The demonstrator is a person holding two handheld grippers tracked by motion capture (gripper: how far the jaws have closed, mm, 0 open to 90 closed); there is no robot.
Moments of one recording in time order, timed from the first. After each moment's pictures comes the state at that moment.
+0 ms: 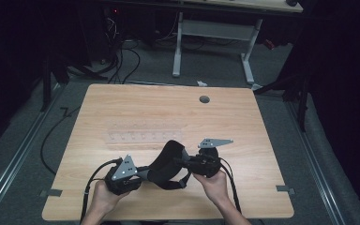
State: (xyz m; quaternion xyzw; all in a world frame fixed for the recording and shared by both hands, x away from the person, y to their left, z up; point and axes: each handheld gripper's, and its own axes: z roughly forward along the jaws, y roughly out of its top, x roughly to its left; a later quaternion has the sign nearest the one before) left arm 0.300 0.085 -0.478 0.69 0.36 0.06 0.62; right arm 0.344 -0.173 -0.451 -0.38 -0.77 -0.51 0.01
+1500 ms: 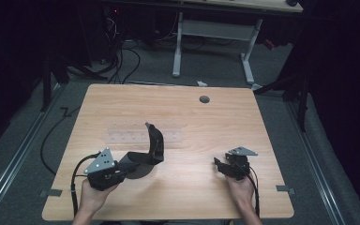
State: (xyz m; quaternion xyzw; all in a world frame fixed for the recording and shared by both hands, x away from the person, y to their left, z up) left arm 0.308 0.129 -0.452 0.61 0.39 0.02 0.69; right arm 0.354 -0.278 -0.530 -0.54 -0.74 -0.34 -0.22
